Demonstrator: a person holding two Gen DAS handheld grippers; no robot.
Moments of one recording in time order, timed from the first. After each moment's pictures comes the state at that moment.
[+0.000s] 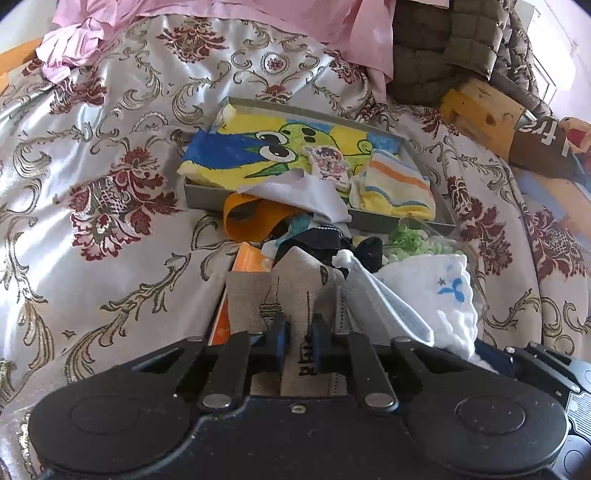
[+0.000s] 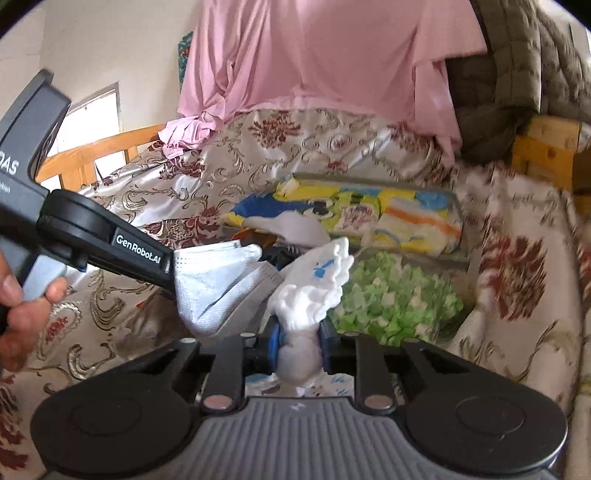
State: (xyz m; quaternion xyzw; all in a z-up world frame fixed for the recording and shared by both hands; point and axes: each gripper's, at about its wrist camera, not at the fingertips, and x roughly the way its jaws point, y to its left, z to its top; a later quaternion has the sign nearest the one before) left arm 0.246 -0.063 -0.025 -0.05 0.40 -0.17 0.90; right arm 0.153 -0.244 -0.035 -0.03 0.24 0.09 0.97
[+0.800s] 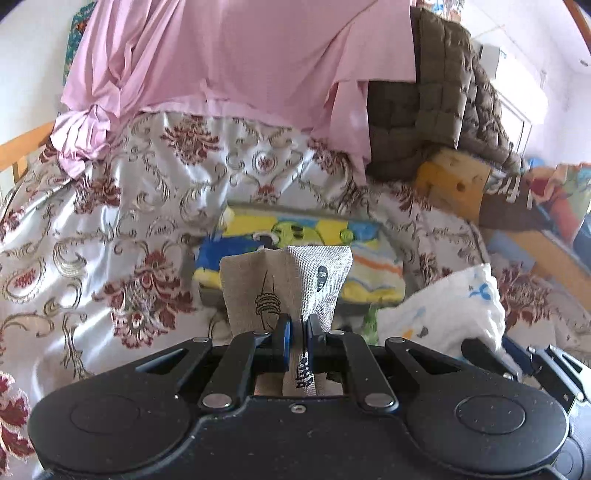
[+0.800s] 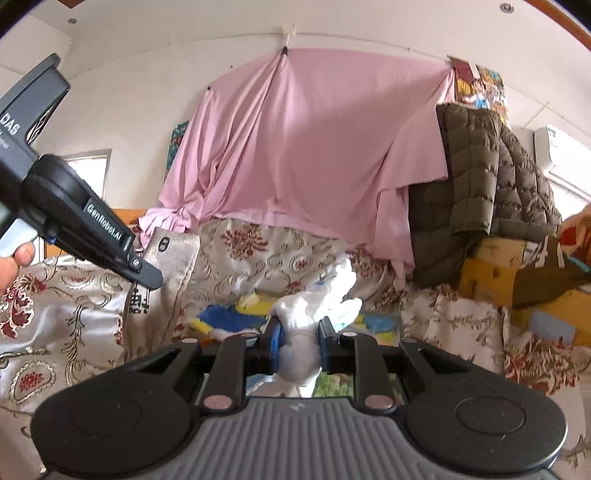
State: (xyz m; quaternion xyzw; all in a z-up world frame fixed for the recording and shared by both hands) left arm 0.207 -0.050 0.060 -0.04 0.28 -0.18 0.94; right arm 0.109 -0.250 0.005 -0.07 0.05 0.03 1.00
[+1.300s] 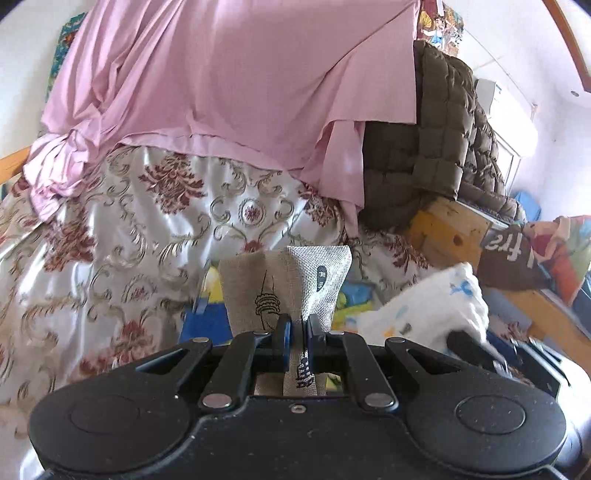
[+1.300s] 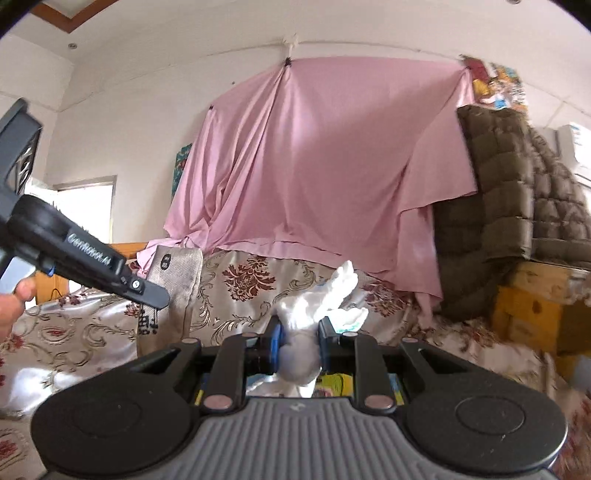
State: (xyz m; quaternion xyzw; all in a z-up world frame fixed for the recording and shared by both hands) left arm 0.299 -0.050 0.095 -0.07 0.24 -0.21 0.95; right arm 0.231 -0.277 0.057 -0.05 0.04 0.08 0.99
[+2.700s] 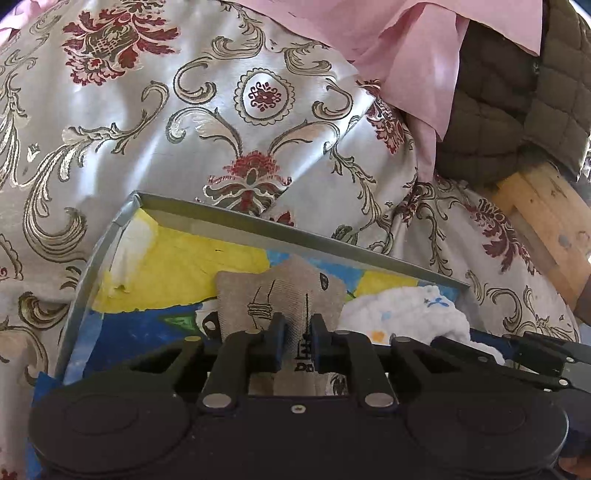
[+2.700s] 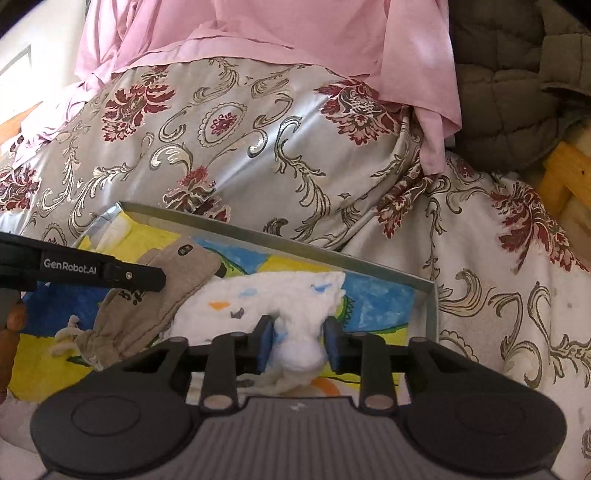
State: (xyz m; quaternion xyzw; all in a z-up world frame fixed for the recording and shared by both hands) left arm 0.580 -0.138 -0.040 -0.13 0.40 -0.20 0.88; right arm 0.510 -0.353 -0.008 -0.05 0.35 0.03 0.93
